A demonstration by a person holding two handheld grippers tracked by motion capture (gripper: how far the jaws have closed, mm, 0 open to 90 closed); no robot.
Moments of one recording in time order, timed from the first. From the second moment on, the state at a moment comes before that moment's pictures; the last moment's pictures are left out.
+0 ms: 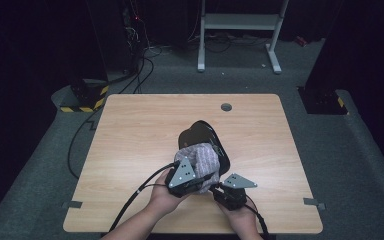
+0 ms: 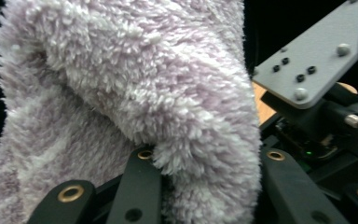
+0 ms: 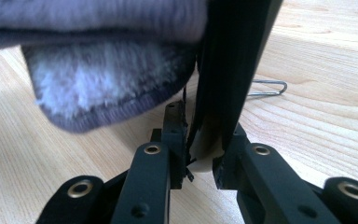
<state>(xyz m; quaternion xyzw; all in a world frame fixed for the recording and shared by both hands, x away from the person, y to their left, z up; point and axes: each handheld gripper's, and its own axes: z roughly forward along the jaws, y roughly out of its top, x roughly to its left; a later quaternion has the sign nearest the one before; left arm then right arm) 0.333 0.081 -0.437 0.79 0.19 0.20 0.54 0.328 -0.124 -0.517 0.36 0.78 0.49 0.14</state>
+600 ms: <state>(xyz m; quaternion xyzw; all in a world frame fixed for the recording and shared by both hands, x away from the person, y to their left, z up) 0.392 0.141 -0.453 0.78 0.29 0.25 0.49 0.328 -0.123 -0.516 0.36 0.78 0.50 0.14</state>
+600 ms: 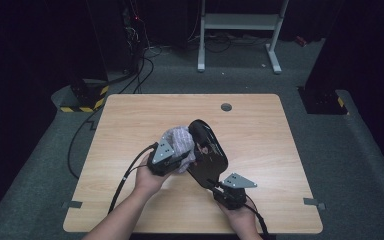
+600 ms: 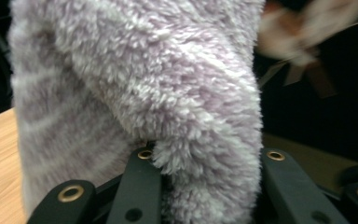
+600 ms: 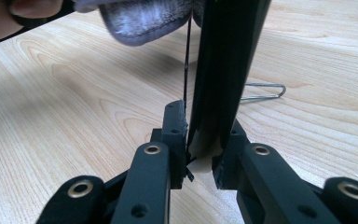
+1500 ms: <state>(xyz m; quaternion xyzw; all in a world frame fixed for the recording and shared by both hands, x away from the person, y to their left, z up) 0.397 0.141 -0.484 0.80 0.30 0.22 0.47 0.330 -0.124 -0.516 0.36 0.78 0.50 0.15</state>
